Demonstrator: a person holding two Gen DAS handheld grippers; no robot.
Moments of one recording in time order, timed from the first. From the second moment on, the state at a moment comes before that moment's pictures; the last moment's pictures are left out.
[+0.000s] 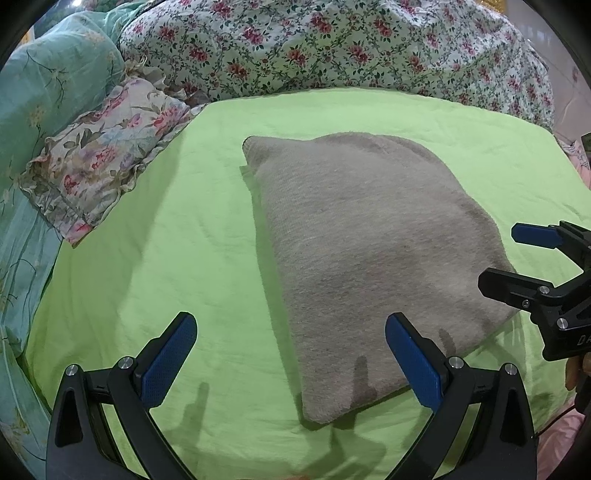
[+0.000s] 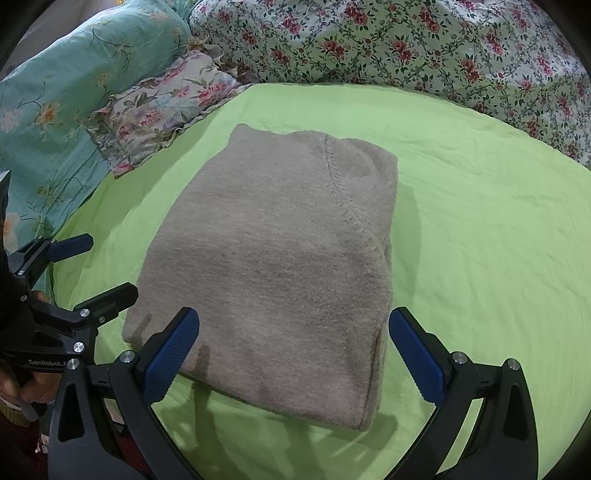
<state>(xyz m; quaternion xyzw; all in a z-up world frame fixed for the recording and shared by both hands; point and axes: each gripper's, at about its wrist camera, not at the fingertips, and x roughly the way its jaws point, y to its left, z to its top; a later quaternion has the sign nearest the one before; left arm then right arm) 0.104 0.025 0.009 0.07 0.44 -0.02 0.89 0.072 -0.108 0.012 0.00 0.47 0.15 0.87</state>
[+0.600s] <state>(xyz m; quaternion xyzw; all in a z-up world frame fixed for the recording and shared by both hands) 0.103 0.024 0.010 0.07 0.44 -0.02 0.90 0.072 -0.108 0.016 0.00 0.47 0.15 0.87</state>
